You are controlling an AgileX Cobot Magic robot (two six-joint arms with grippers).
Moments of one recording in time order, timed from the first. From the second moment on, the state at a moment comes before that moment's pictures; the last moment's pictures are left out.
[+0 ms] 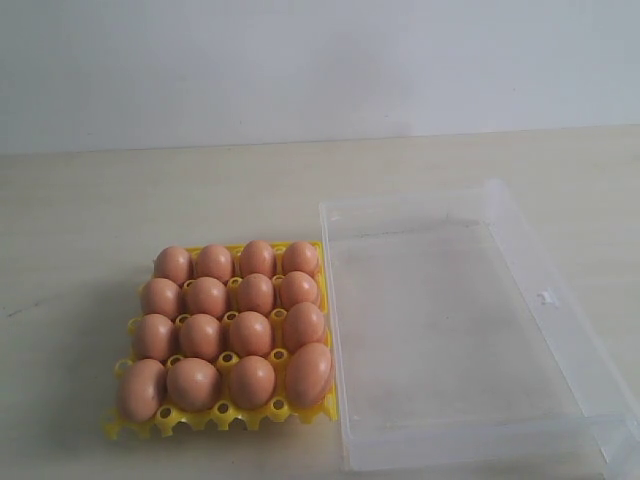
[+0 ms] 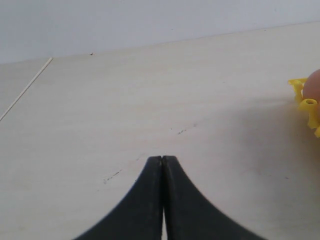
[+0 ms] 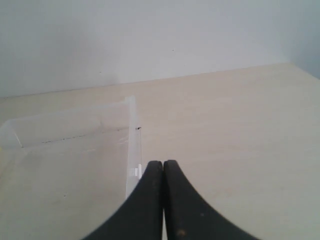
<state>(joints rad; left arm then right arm) 0.07 0.00 0.00 0.10 0.39 0.03 -0.01 0.01 0.00 0.03 0.29 0.05</state>
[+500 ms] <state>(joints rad) 0.07 0.00 0.00 0.10 0.39 0.03 -0.03 0.01 0.00 0.03 0.30 0.05</state>
